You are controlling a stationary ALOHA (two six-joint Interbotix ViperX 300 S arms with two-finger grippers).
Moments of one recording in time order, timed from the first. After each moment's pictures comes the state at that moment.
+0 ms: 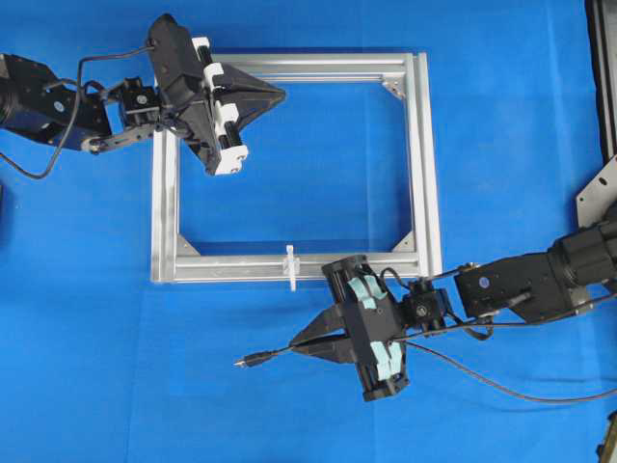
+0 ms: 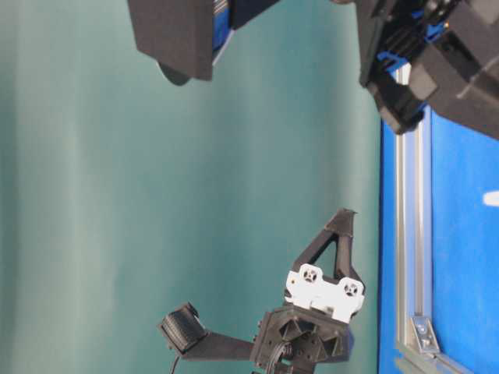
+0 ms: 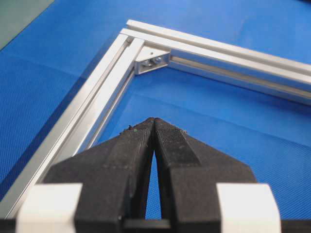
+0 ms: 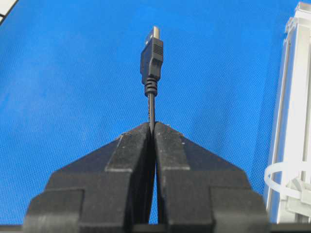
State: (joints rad) left arm 0.27 0.14 0.83 -0.08 -0.74 -0.01; right arm 0.32 0.20 0.70 0.07 -0.45 0.07
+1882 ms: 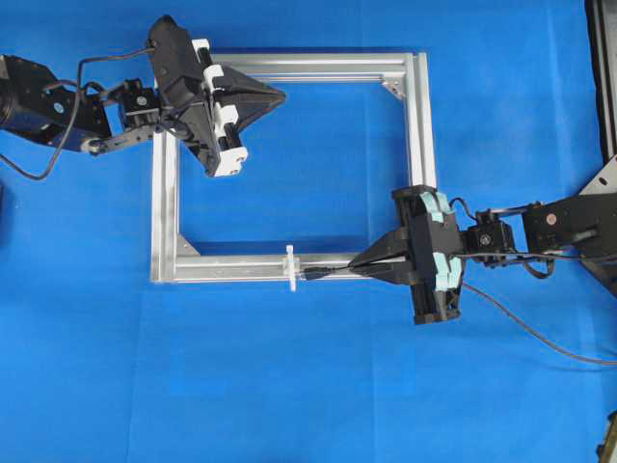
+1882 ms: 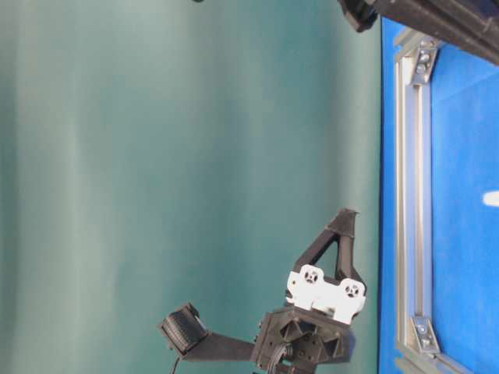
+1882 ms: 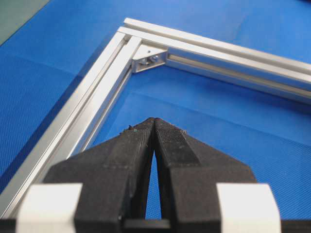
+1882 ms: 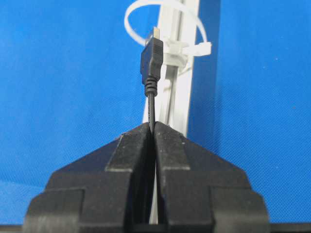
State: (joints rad) left arm 0.27 0.14 0.83 -0.08 -0.74 -0.01; right arm 0.15 -0.01 0.99 0.07 -0.48 0.07
